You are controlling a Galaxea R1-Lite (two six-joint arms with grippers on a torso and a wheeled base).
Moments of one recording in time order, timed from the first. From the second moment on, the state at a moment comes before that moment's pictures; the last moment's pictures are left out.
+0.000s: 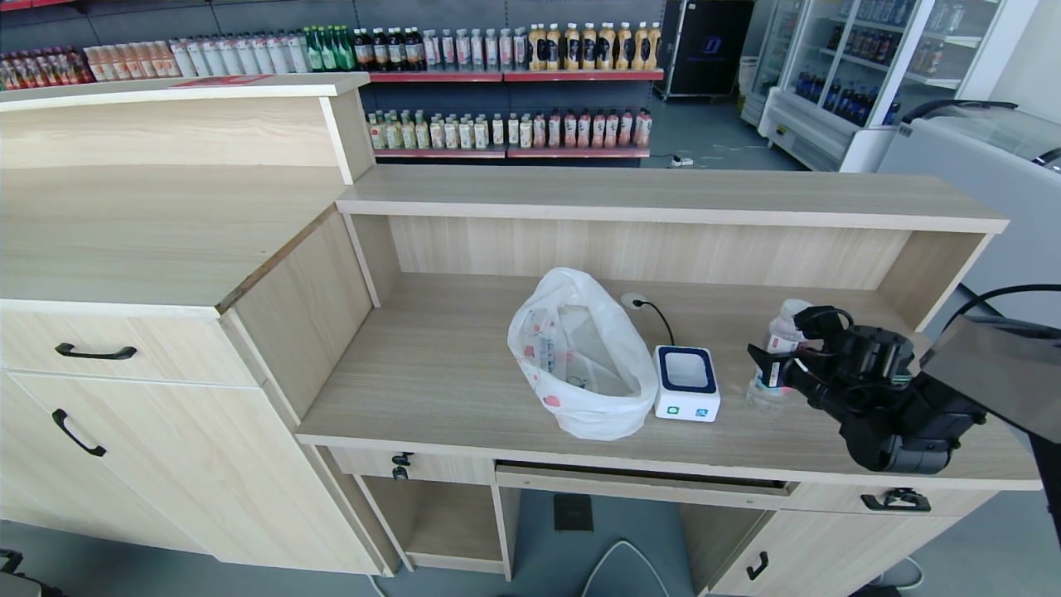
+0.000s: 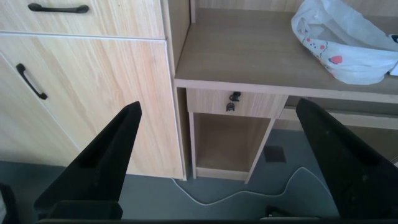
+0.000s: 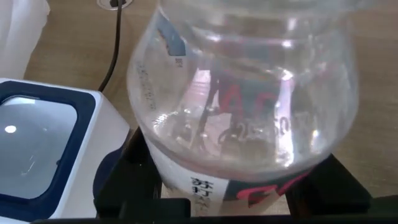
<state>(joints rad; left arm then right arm) 0.00 0.00 0.00 0.00 0.00 0.00 -0.09 2.46 -1.07 -1.25 0.16 -0.10</state>
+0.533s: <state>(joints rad) 0.00 0.00 0.00 0.00 0.00 0.00 -0.09 2.30 -1.03 -1.04 0.40 0.07</state>
